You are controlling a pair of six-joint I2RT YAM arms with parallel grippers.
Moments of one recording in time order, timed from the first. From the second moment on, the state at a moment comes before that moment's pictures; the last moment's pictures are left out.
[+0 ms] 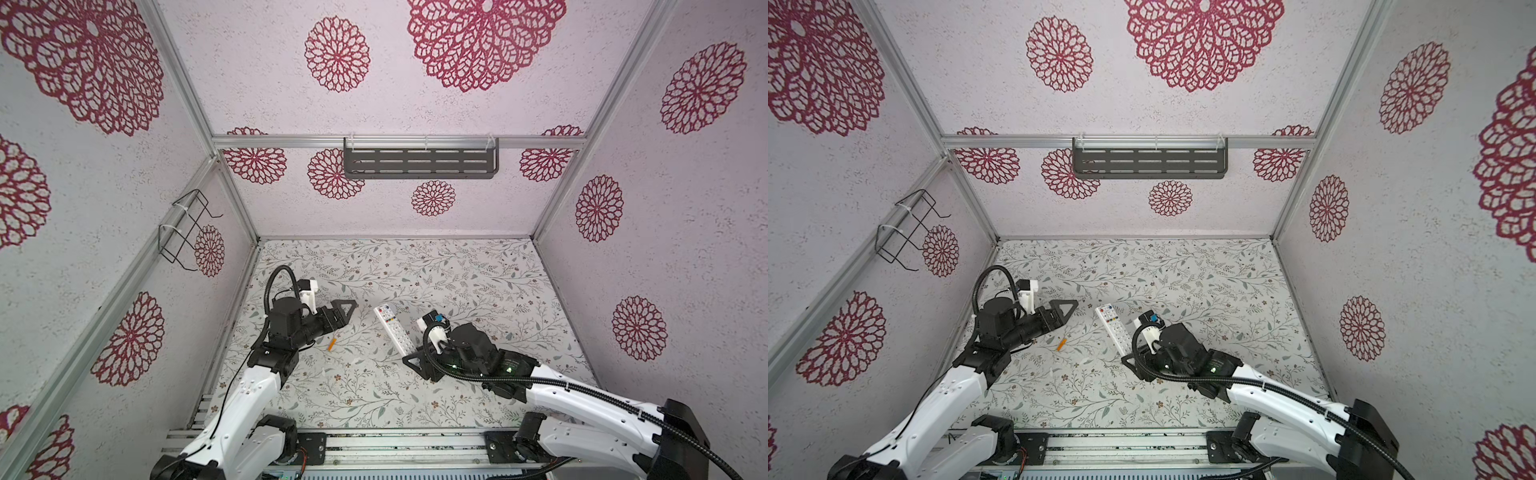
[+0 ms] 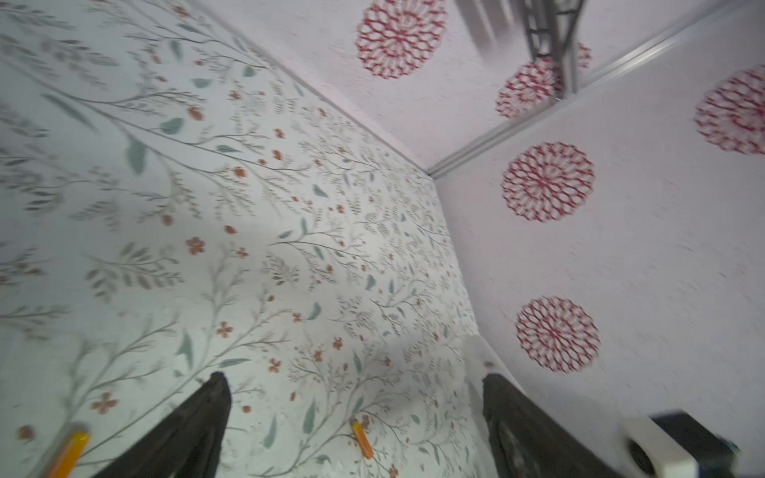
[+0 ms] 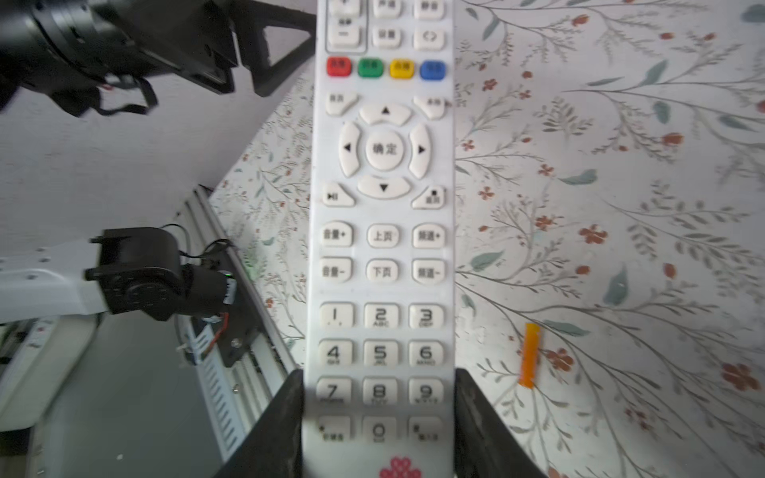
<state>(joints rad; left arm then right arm) -0.24 0.92 0.53 0.03 0.48 -0.72 0.97 1.02 0.65 -0.16 -0.23 0.52</state>
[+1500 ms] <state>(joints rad) -0.39 0.86 0.52 0.41 0.79 -0.78 0.91 1.15 0.65 0.34 -0.64 0.78</state>
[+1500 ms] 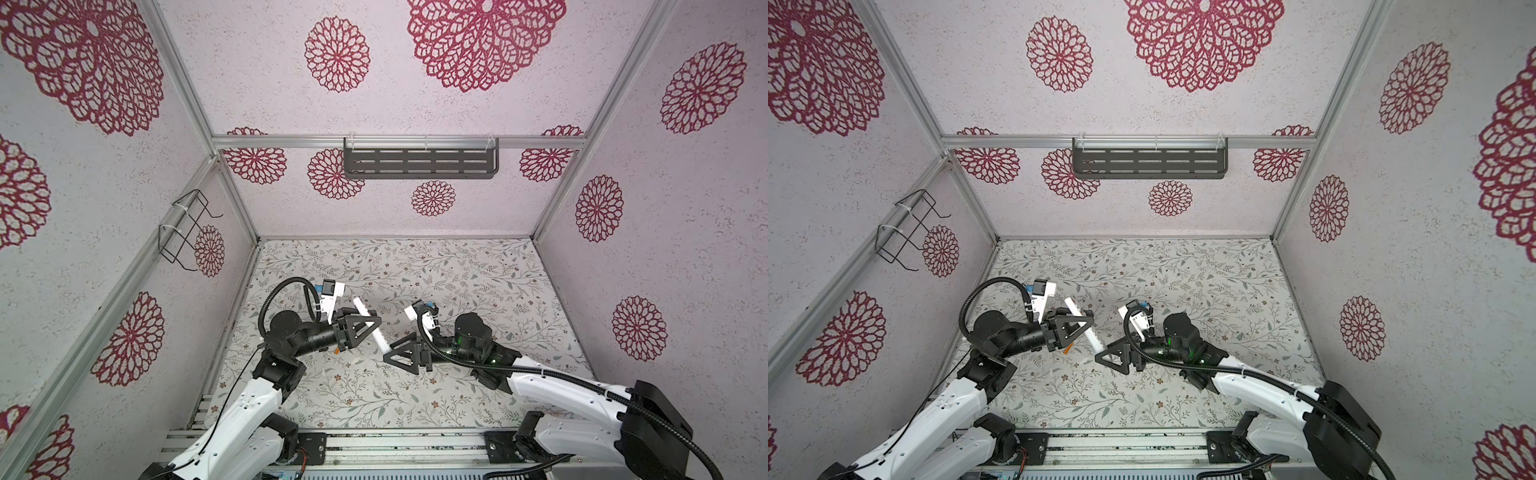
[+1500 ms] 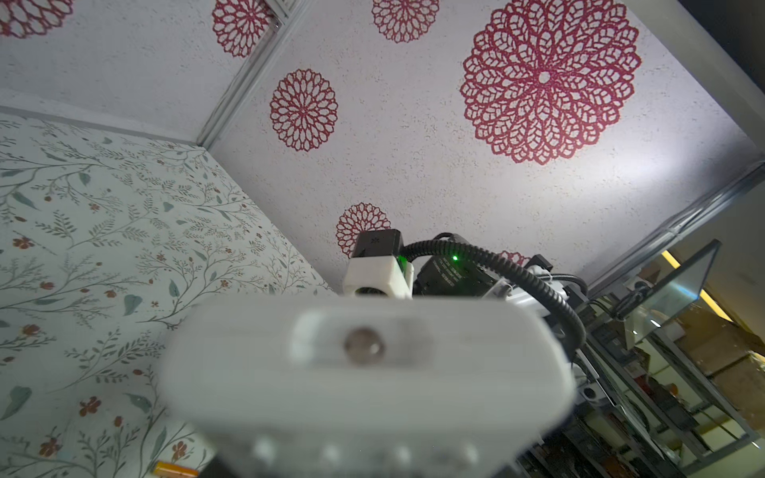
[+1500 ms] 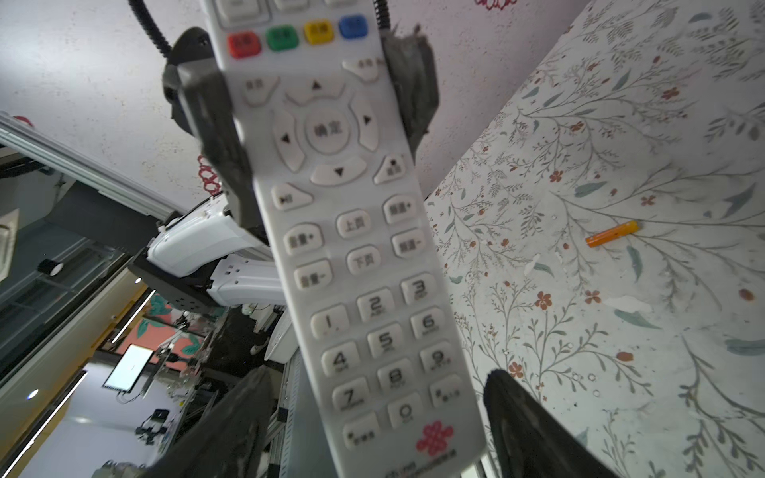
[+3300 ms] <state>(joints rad) -0.40 0.90 0.72 -0.04 0.61 -0.59 0.82 1.20 0.95 -0.19 -0.50 0.47</state>
